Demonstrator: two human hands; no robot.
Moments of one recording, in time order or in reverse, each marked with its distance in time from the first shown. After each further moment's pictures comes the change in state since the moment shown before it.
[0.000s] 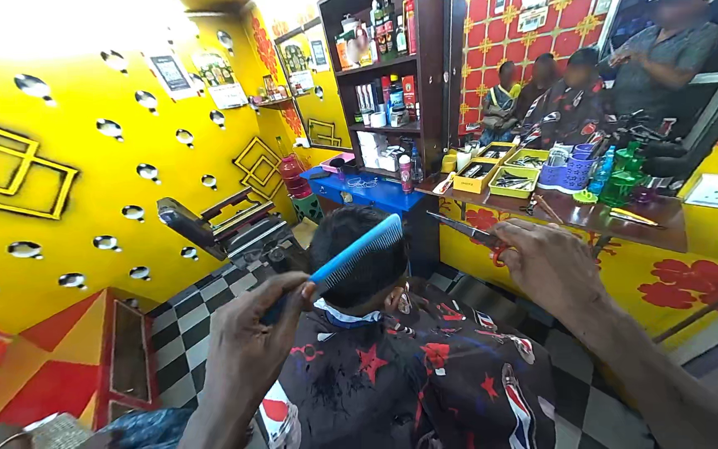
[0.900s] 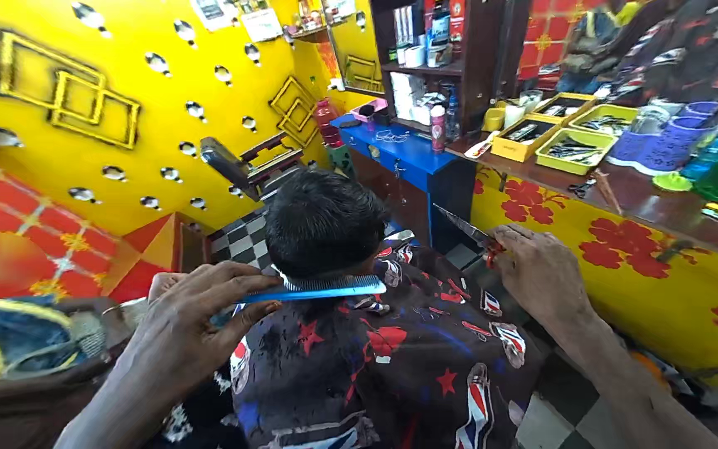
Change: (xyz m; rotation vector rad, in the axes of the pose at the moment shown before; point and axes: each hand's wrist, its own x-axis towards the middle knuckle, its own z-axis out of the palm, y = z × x) left_hand -0.006 0.056 0.002 0.396 -0.318 0.008; right_hand -0.013 0.083 0.073 0.297 -0.047 -0.089
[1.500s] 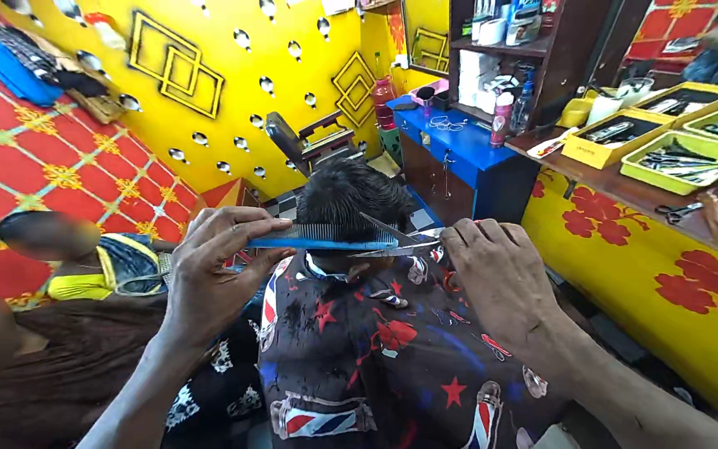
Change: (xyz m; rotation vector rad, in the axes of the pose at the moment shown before) left_hand 0.031 0.017 -0.007 -0.032 0.275 -0.057; right_hand 0.053 -0.065 -0.006 -0.127 -0.196 -0.316
